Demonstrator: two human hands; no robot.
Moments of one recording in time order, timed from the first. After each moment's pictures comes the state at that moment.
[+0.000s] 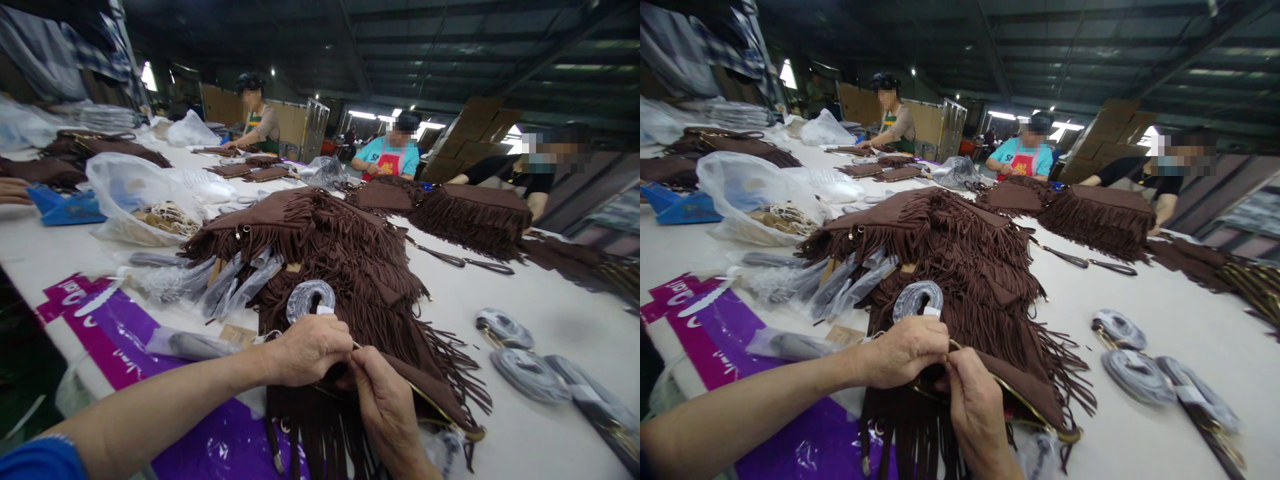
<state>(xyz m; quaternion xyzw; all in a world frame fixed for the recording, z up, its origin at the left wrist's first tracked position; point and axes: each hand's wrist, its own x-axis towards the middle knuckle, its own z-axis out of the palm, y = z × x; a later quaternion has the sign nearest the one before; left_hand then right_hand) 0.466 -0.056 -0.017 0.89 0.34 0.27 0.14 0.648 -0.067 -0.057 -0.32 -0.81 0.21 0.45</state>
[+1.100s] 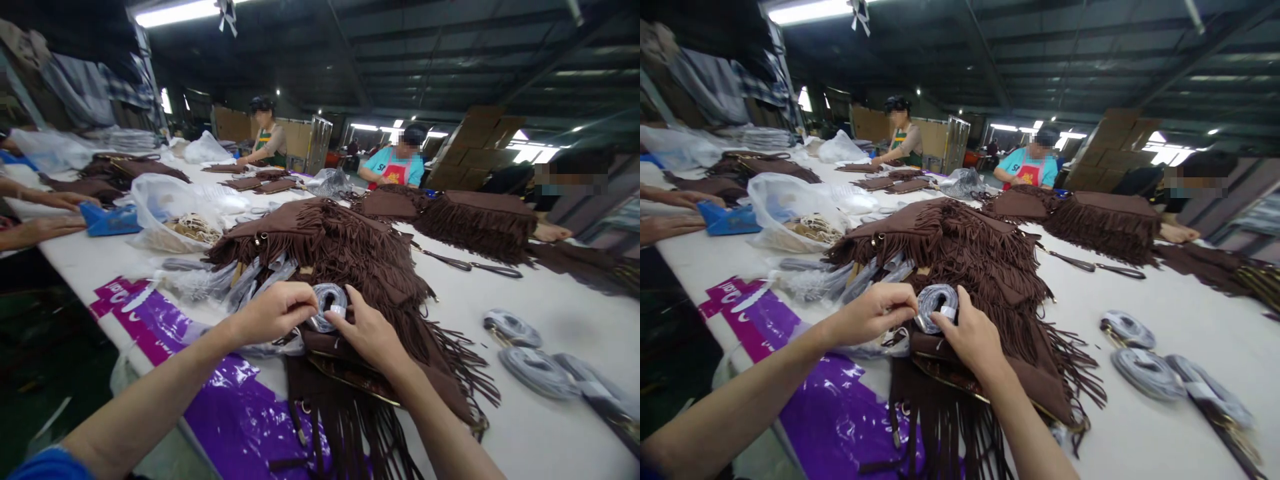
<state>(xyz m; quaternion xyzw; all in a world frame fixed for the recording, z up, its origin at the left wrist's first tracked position) 0.397 -0.090 0.030 0.82 0.42 0.36 0.17 0.603 -0.025 -0.009 -0.50 -0.81 0.19 0.26</state>
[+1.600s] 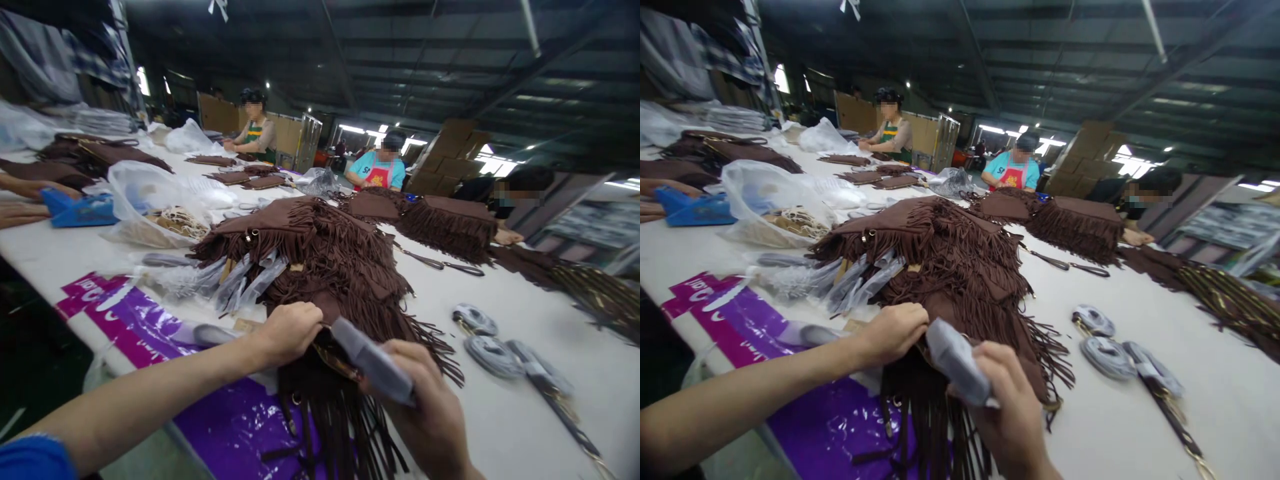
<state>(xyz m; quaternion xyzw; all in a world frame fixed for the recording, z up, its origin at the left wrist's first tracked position) 0.436 -0.083 -0.018 0.85 0.50 0.17 -0.02 0.678 -0.103 -0.009 -0.26 -0.85 0.04 0.46</state>
